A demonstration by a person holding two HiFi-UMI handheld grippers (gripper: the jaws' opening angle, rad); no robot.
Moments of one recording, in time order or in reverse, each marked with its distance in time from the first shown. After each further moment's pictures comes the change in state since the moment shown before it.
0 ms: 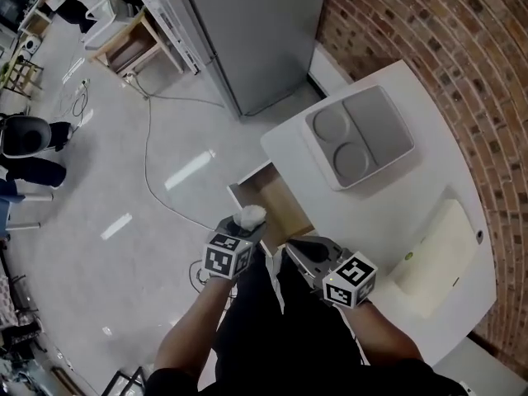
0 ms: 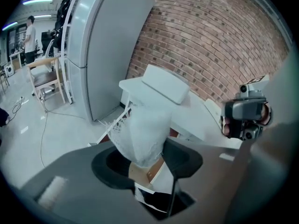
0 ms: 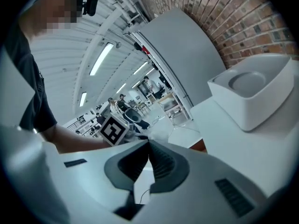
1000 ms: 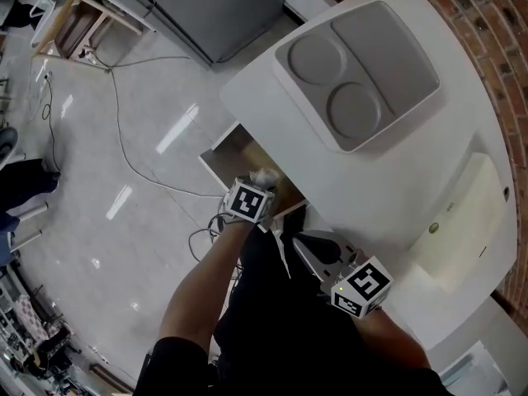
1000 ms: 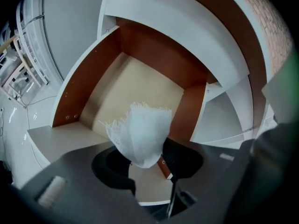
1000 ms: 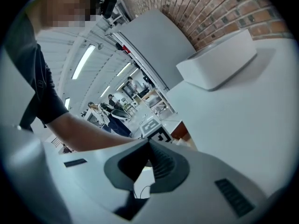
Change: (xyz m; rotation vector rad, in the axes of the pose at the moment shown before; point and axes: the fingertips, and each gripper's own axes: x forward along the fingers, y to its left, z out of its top) left arm 0.183 0.024 -0.100 0.168 0.439 -0.063; right arm -0.016 -0.048 -0.075 0.140 -0.005 -0.149
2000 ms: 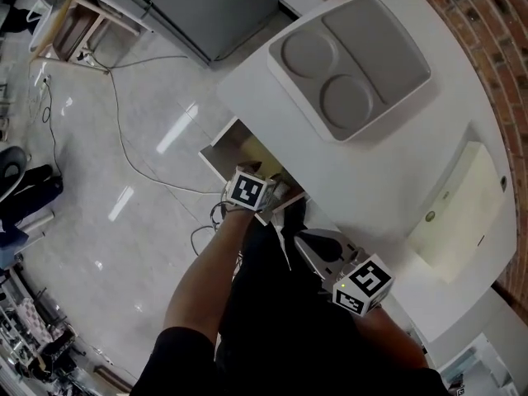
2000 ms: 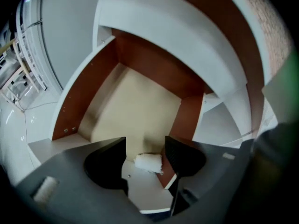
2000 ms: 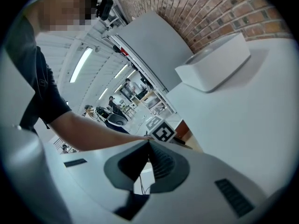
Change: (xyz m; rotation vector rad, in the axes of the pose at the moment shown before) left arm 0.001 0.001 0.017 0.007 -0.039 -0.006; right arm -0.013 0.010 -0.002 0.039 -0.016 -0.015
